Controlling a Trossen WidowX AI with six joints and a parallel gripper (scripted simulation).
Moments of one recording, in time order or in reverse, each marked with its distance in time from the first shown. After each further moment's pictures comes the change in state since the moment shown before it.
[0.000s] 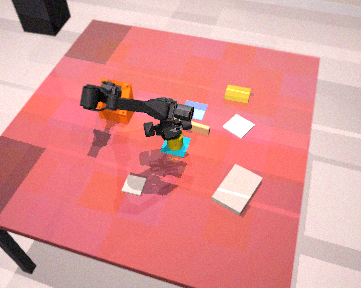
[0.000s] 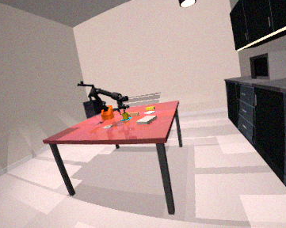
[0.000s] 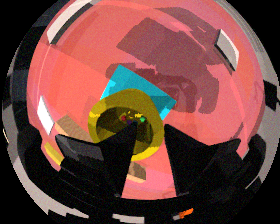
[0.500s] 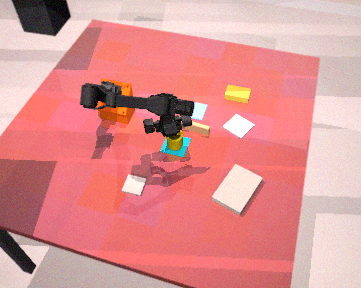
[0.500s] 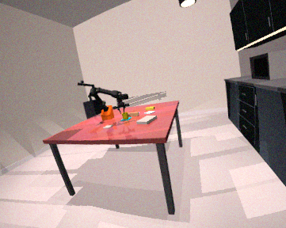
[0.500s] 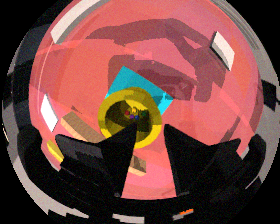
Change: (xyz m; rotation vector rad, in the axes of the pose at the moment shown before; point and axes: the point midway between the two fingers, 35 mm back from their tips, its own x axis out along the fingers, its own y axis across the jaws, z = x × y) arm -0.020 0.001 -0.001 -0.002 0.001 0.000
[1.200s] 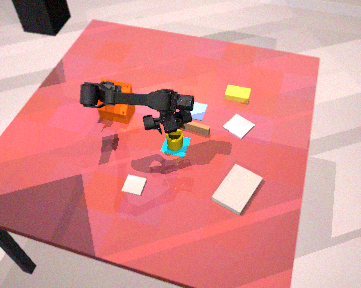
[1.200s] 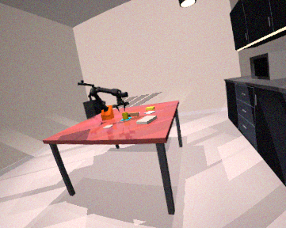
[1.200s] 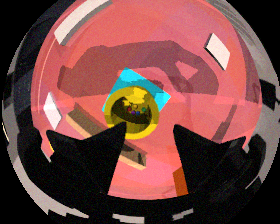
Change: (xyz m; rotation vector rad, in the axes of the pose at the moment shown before) arm -0.020 0.000 -0.001 0.000 -0.002 -0.001
